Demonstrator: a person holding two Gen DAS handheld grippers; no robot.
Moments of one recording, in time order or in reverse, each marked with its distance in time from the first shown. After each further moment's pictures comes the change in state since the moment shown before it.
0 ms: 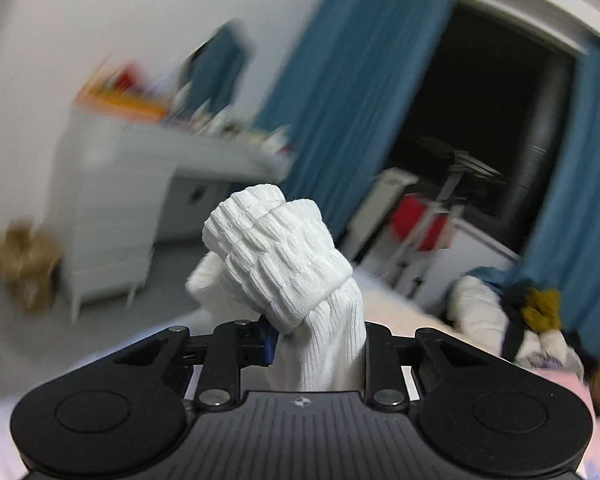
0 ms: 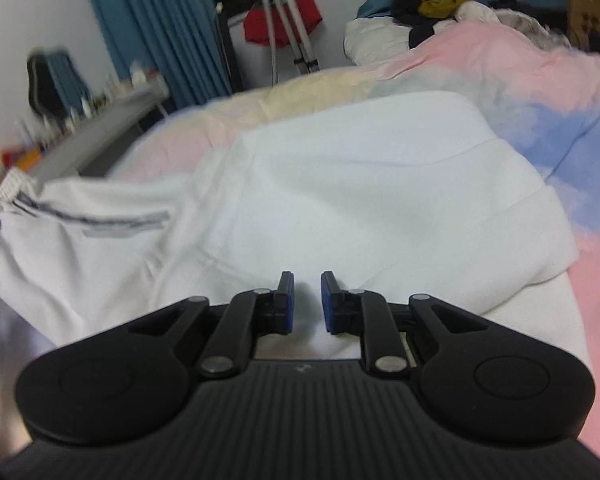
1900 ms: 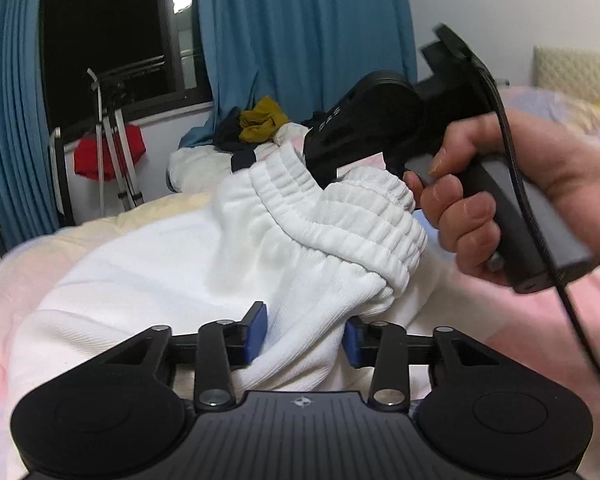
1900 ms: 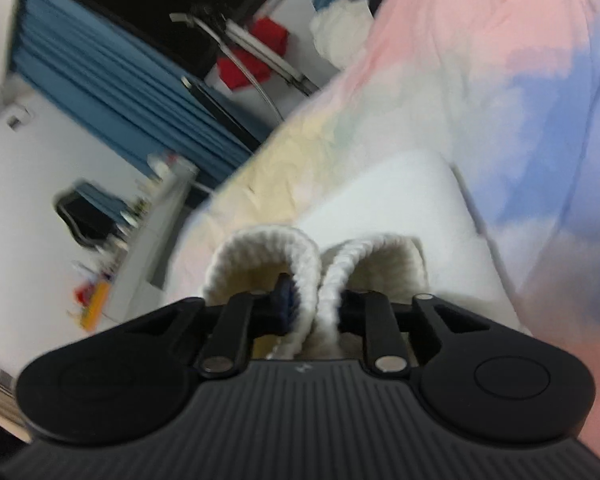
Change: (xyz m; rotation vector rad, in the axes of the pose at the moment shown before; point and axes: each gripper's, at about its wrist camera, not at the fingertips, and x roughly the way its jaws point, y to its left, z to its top) left arm -0.027 -0.254 -0.219 0.694 0.255 -0.646; right arm 0.043 -0.121 0.094 0.411 -0.013 0.296
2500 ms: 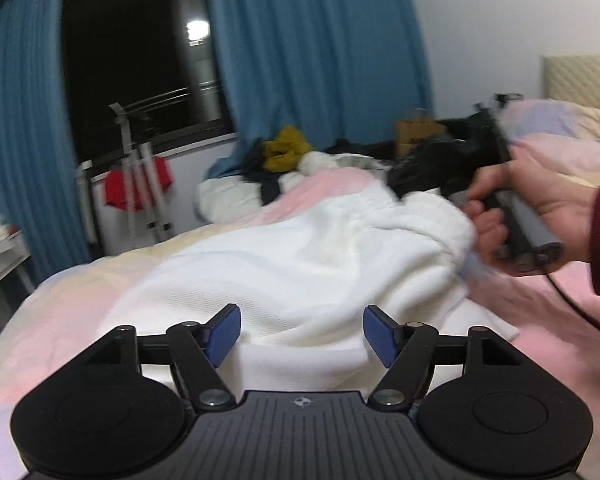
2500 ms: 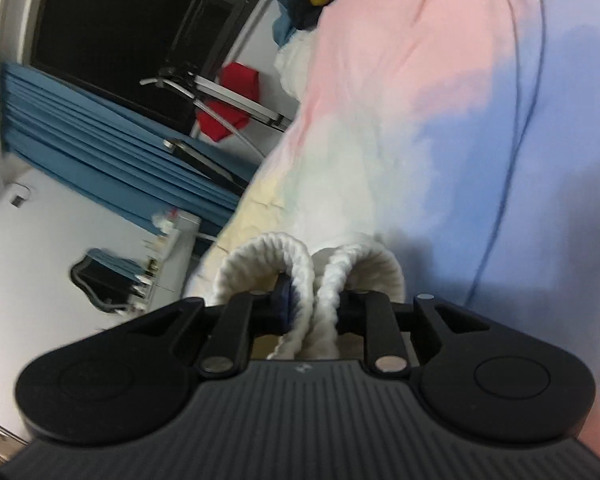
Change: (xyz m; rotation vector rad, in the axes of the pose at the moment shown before) left arm -0.037 0.007 -0.008 0.049 -0.066 0.116; right arm -0.009 -0.069 0.037 0.158 -0.048 -0.002
